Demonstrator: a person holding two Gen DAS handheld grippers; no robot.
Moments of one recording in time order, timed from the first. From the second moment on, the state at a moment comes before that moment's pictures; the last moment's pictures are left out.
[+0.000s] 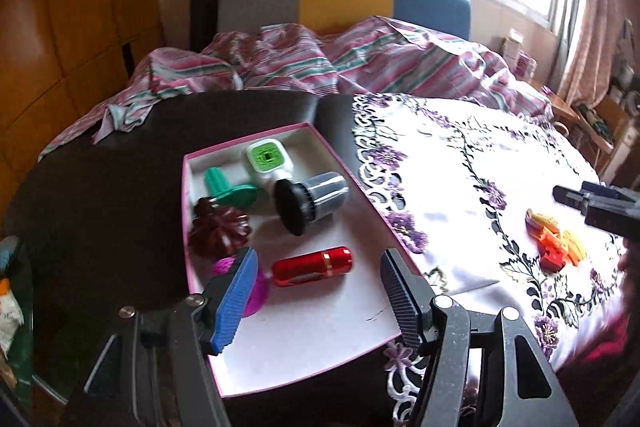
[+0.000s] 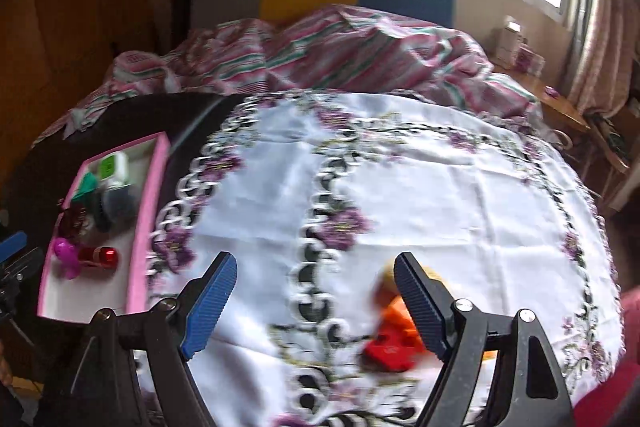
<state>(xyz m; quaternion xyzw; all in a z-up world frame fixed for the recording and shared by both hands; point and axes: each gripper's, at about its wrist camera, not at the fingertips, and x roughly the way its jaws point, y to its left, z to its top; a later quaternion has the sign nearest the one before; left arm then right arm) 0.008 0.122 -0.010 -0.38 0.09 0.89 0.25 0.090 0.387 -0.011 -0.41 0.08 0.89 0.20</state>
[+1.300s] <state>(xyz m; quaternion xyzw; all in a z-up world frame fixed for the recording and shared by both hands) 0.079 0.359 -0.067 -0.42 0.23 0.72 0.51 0.182 0.546 -0.050 -0.34 0.36 0.80 0.34</state>
